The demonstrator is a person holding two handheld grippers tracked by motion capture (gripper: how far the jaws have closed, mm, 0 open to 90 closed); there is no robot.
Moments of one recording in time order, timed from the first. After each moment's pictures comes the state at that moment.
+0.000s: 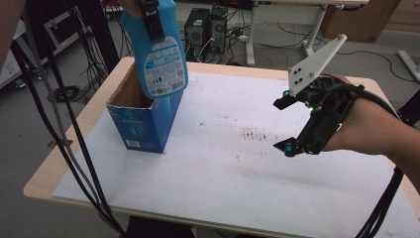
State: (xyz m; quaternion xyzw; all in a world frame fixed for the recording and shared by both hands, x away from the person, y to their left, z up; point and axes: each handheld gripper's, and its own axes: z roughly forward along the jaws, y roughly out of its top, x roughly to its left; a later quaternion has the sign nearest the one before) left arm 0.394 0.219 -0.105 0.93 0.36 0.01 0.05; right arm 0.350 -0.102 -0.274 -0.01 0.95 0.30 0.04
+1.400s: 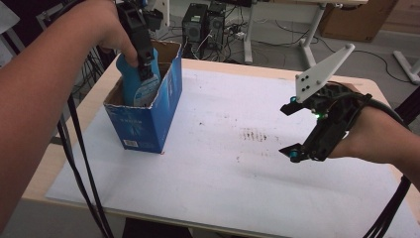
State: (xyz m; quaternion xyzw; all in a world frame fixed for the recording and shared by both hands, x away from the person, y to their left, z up) left arm 0.435 0.257 -0.234 0.90 0.43 0.02 -0.01; right arm 0.356 -0.106 -0.287 0.01 0.96 0.29 0.04
